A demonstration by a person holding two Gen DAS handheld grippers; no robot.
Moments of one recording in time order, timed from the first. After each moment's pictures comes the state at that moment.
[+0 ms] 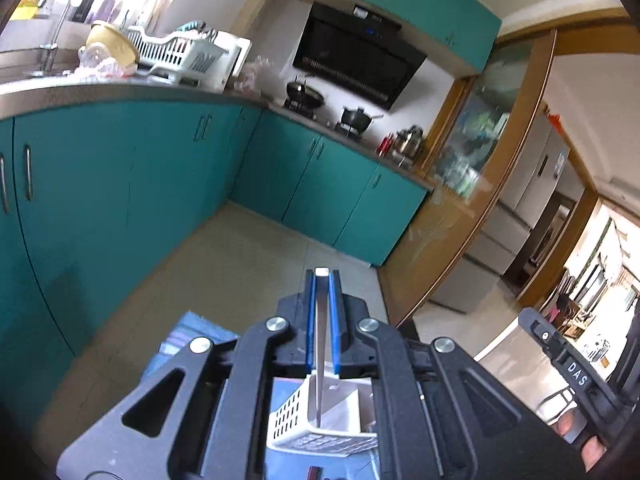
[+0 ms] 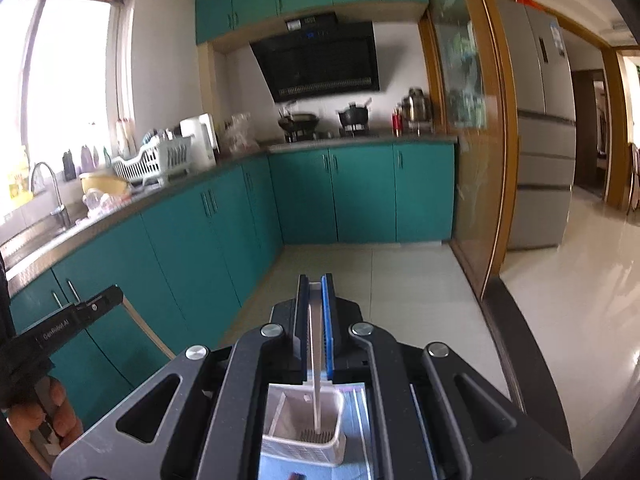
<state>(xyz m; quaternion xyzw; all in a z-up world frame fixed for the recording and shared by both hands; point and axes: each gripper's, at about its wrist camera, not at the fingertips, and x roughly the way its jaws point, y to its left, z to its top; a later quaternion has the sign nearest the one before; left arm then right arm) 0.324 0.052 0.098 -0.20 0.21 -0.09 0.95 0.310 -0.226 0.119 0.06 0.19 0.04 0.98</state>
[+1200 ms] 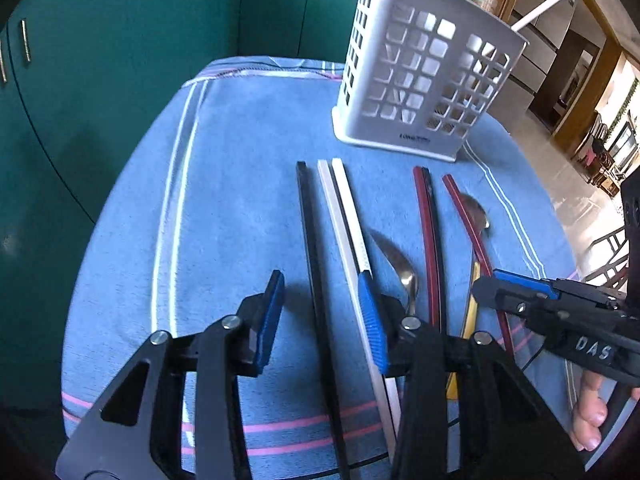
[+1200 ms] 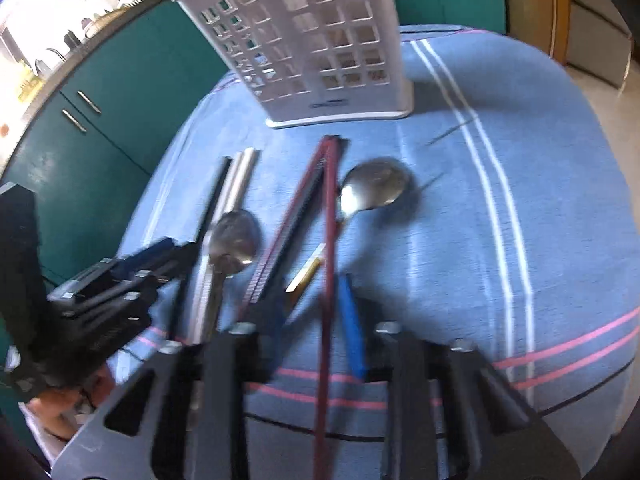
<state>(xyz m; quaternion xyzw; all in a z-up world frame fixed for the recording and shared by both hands) 0.212 0.015 -0.145 -0.04 0.46 -0.10 0.88 0.233 -0.177 -0.145 0.12 0.51 0.15 0.84</state>
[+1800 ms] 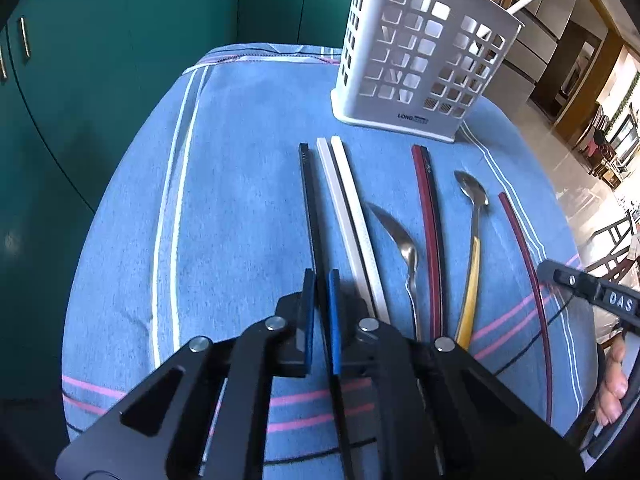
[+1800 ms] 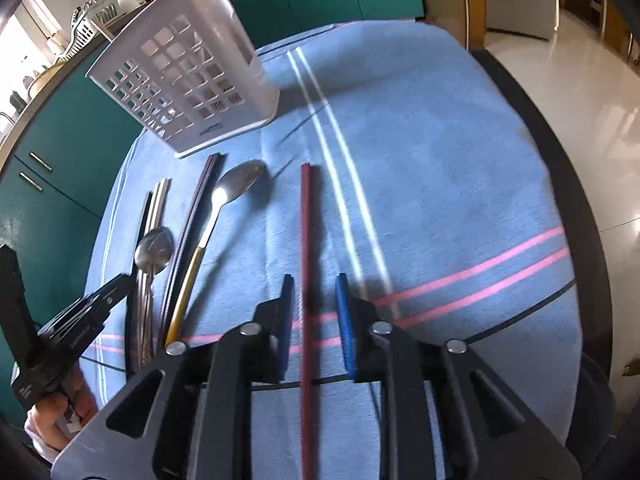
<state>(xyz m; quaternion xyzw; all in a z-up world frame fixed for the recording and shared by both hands) 0.203 0.017 -0.146 -0.03 0.47 -0.10 0.87 0.205 -0.248 -0.139 0.16 0.50 0.02 0.85</state>
